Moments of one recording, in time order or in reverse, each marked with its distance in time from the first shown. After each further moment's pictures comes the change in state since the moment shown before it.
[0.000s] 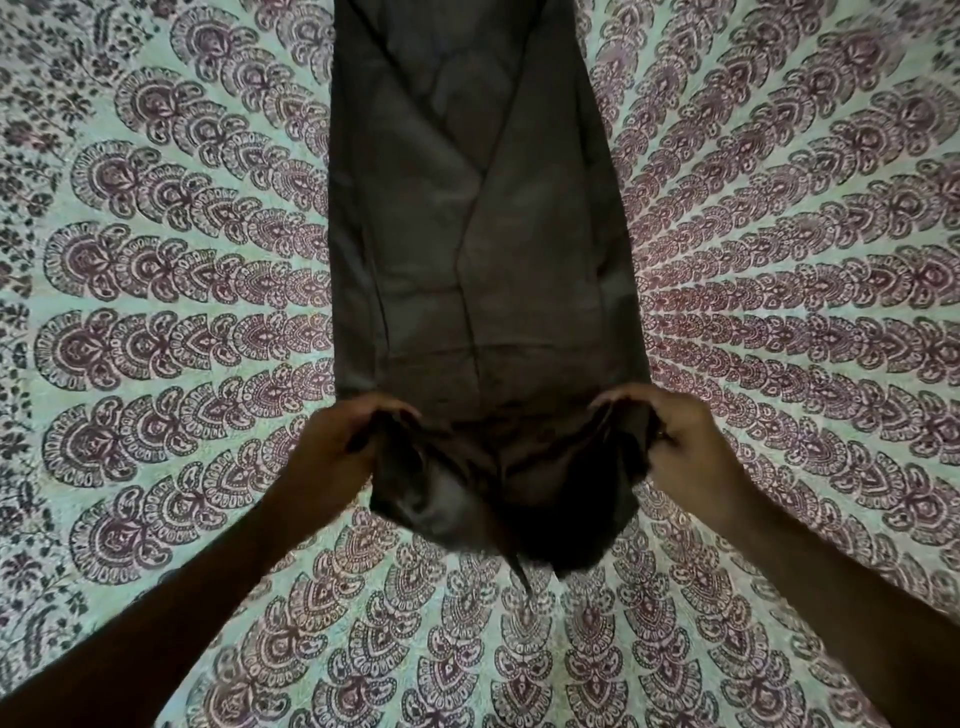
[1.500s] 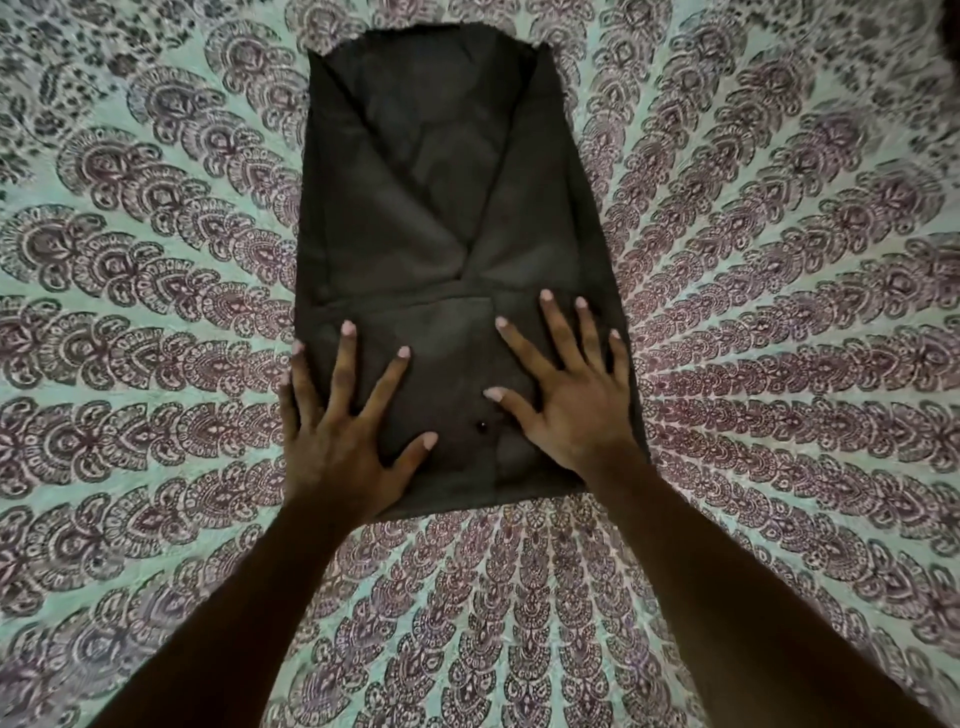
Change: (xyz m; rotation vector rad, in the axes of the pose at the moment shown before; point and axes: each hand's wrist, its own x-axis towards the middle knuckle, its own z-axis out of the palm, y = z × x) left_hand 0.113 -0.042 0.025 1.024 0.206 -0.016; right_hand 0.157 0.020 0.045 -1.043 0.203 -0.060
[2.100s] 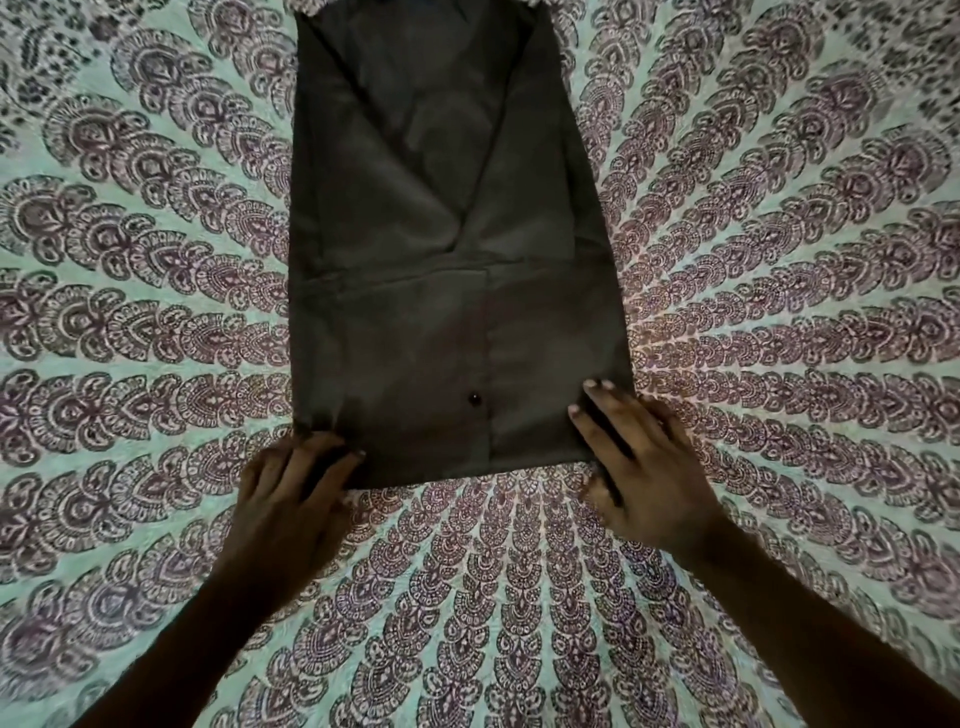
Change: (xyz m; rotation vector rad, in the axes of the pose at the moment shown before) left_hand -0.087 -0.051 0.001 -0.052 0.006 0.295; right_hand -0.105 0.071 -0.004 -0.007 -0.020 -0.332
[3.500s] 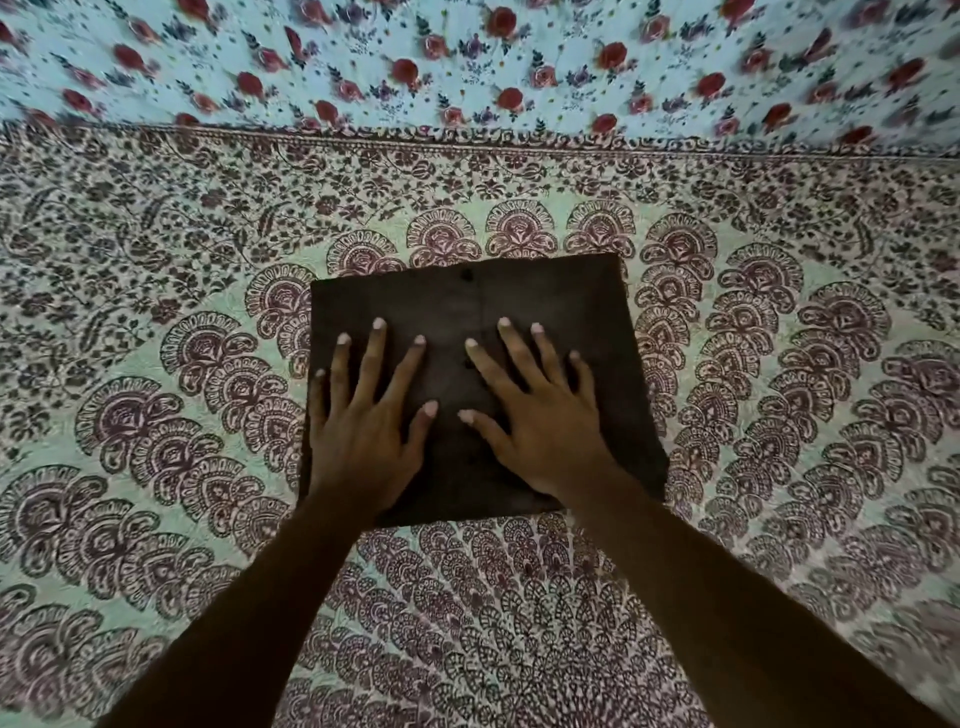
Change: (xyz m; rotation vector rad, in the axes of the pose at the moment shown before) left_hand 0.369 -0.074 -0.049 0.029 0.183 -0.305; right_hand 0.389 0.044 -0.041 0.061 0.119 0.132
